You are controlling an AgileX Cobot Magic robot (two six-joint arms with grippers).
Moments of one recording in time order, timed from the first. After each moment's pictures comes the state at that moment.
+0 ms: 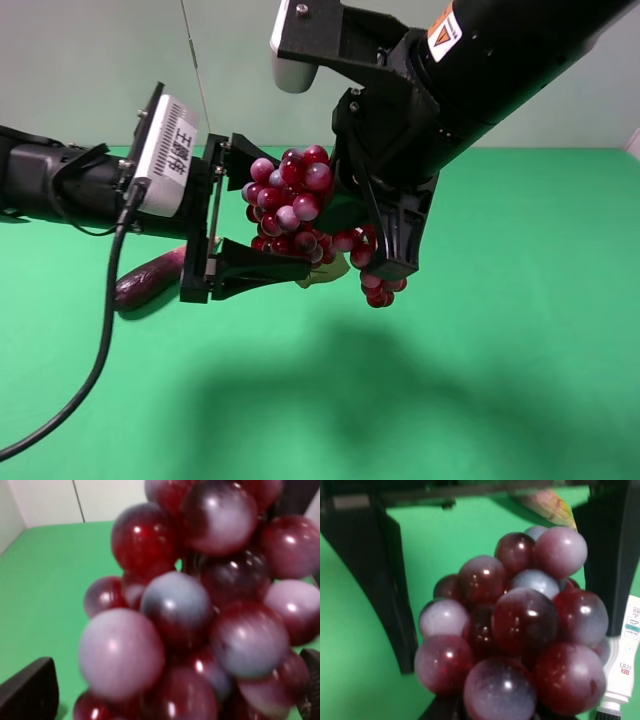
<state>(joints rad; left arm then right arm) -0.38 1.66 -0.65 -1.73 0.94 2.57 0.88 1.42 -1.18 0.18 0.82 -0.79</state>
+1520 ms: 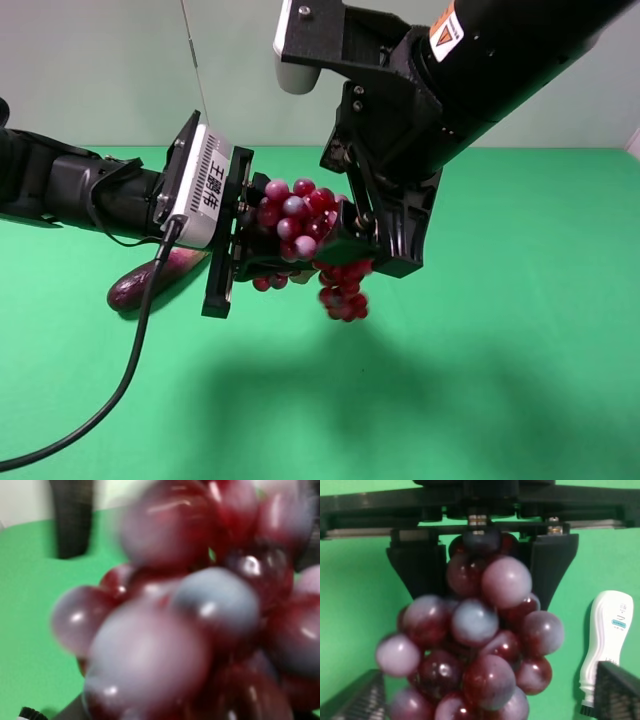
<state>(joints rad) -0.42 1.74 -0.68 -1.73 0.92 2.67 0.88 1.42 -1.18 0.14 0.82 -0.79</state>
